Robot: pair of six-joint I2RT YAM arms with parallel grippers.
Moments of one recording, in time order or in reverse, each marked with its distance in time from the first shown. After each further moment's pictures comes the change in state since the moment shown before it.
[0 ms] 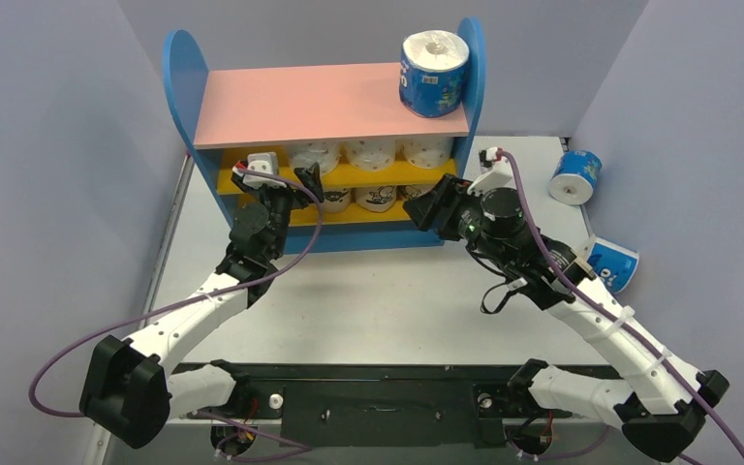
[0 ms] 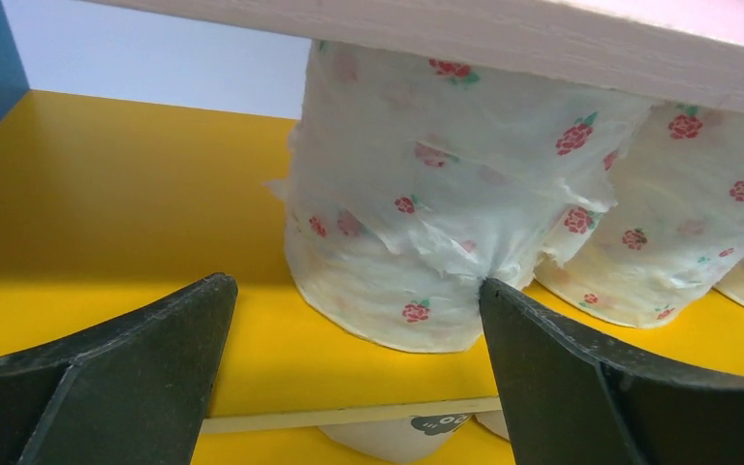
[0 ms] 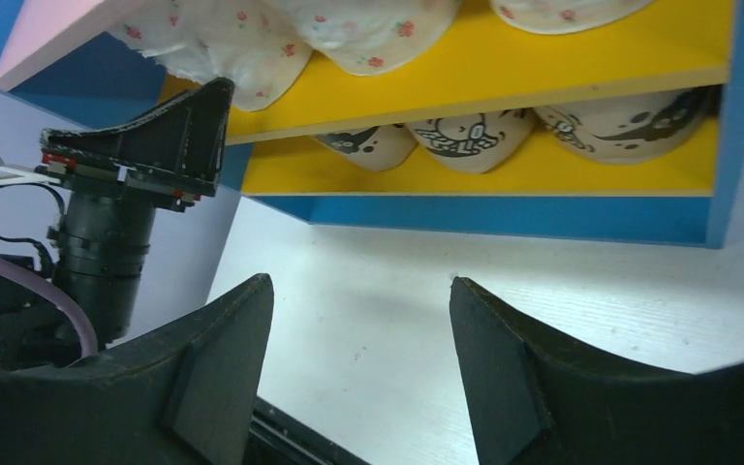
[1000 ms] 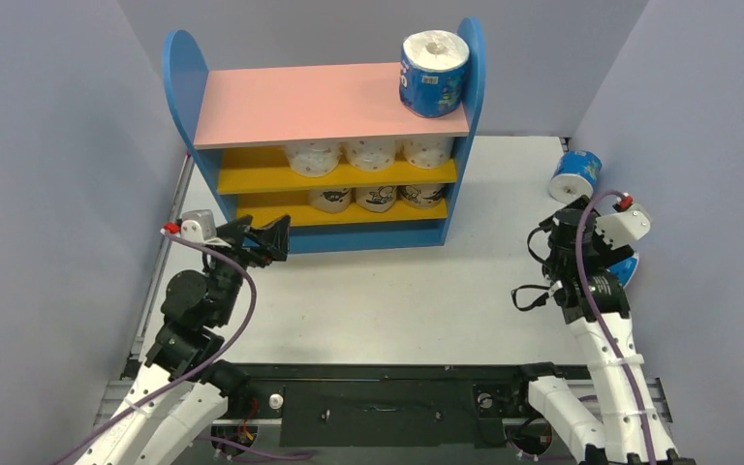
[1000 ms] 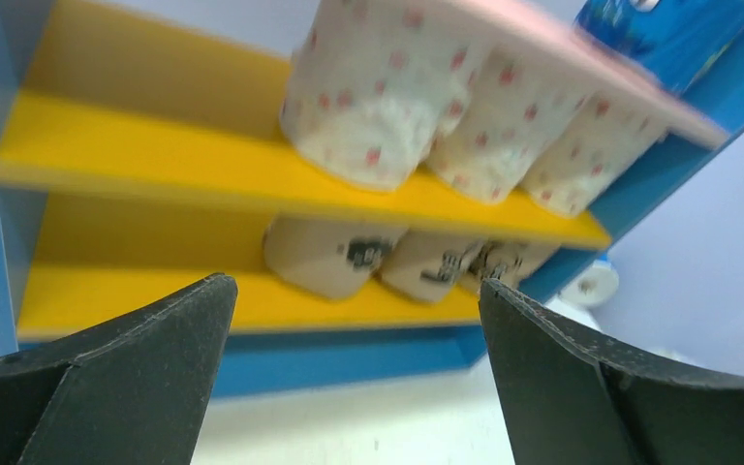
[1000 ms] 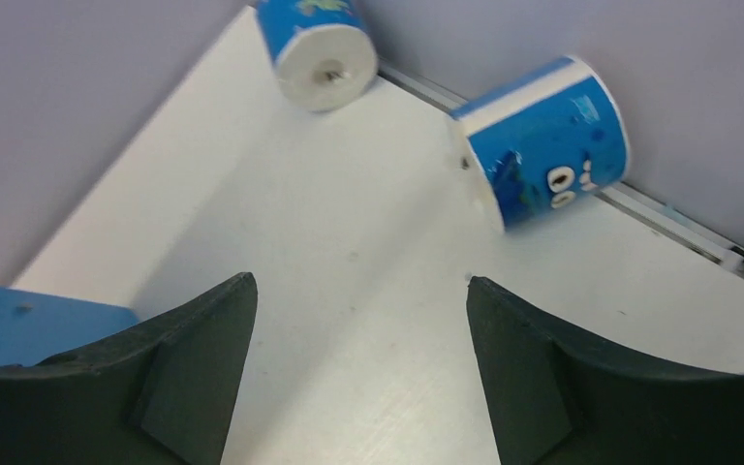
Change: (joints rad) left arm -0.010 -0.646 -0.110 -0.514 0.121 -0.229; right arm -0.614 -0.281 -0.295 -0.175 0.577 -0.007
